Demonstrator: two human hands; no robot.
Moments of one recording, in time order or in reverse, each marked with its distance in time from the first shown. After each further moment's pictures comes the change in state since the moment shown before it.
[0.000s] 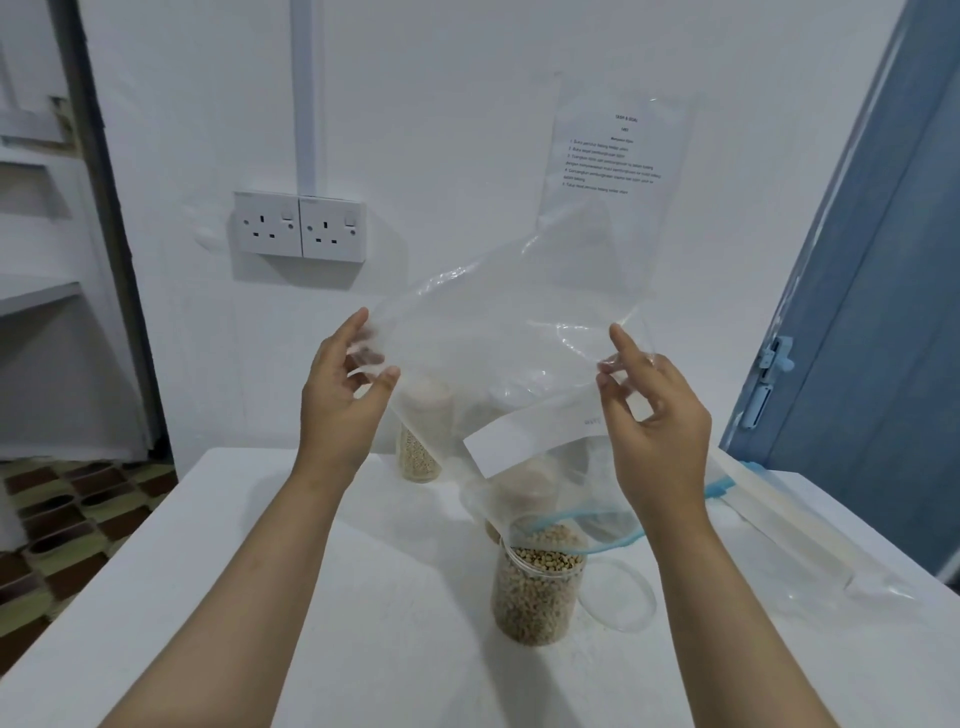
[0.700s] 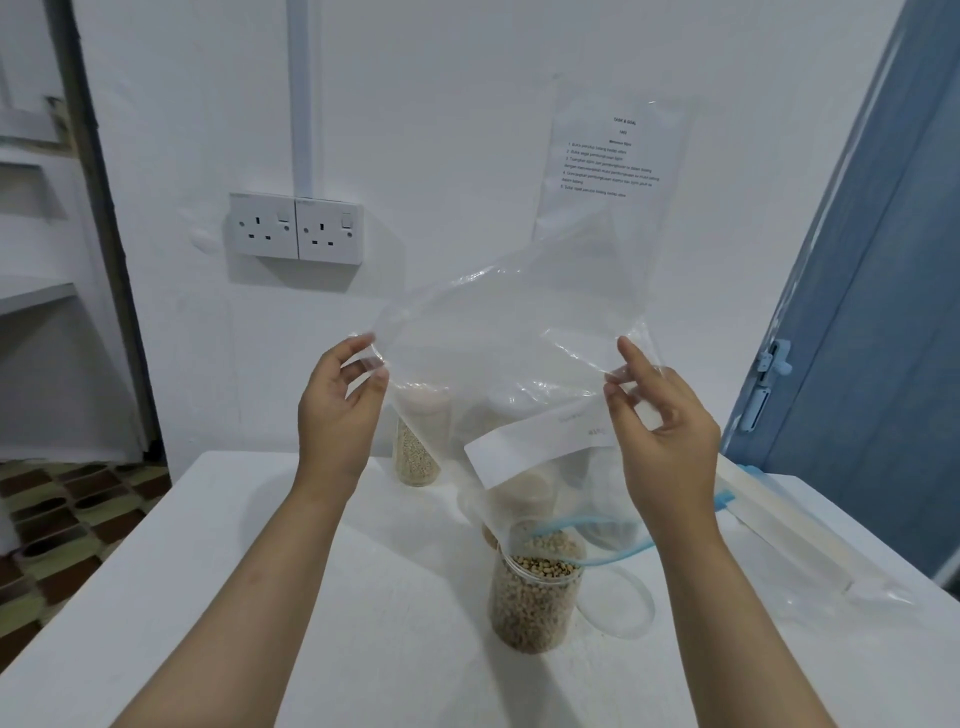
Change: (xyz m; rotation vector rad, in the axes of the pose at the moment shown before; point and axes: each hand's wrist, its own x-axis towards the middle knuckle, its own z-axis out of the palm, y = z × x) left_hand -0.005 -0.001 0.006 -0.059 0.073 -0.079; right_hand -0.003 0.002 -0.006 0.108 0.001 0.144
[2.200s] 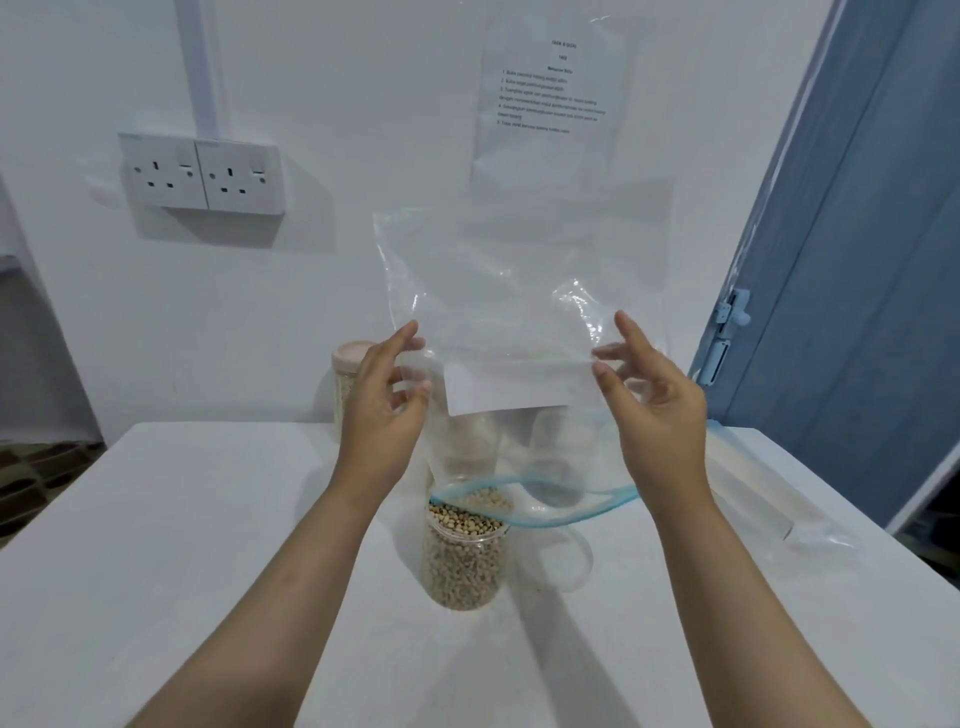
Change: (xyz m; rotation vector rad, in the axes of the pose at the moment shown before) left_hand -0.066 -0.033 0.094 0.103 -0.259 0.058; right_hand 0.008 0.077 -0.067 0.114 -0.032 0.086
